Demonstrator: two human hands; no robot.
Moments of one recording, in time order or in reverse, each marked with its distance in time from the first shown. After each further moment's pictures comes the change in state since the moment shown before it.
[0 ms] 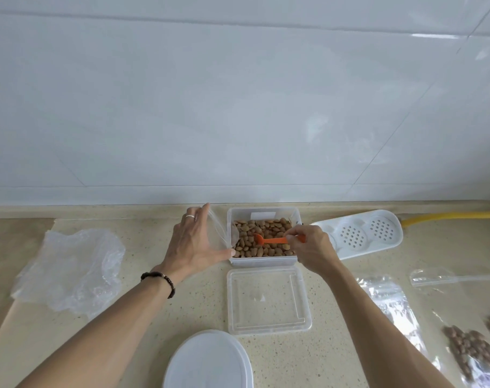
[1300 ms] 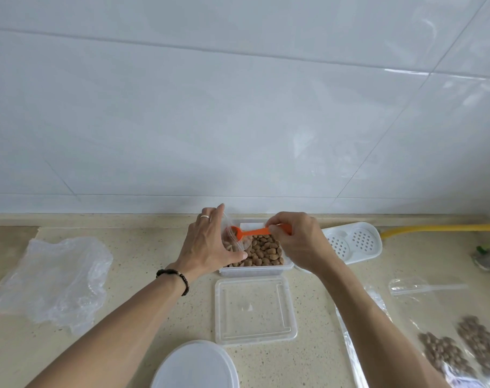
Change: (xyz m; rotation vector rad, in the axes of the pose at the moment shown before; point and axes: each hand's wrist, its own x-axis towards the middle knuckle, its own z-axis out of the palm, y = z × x) left_hand 0.015 0.038 0.005 -0.037 -0.010 0.117; right_hand -0.026 -0.067 -0.033 -0.085 0.041 -0.254
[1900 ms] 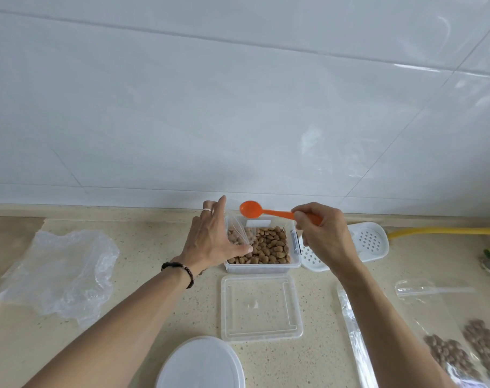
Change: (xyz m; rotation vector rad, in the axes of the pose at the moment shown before) left_hand 0.004 -0.008 -0.003 -0.028 0.020 -0.030; right_hand 0.000 0.005 -0.009 0.260 0.197 0.103
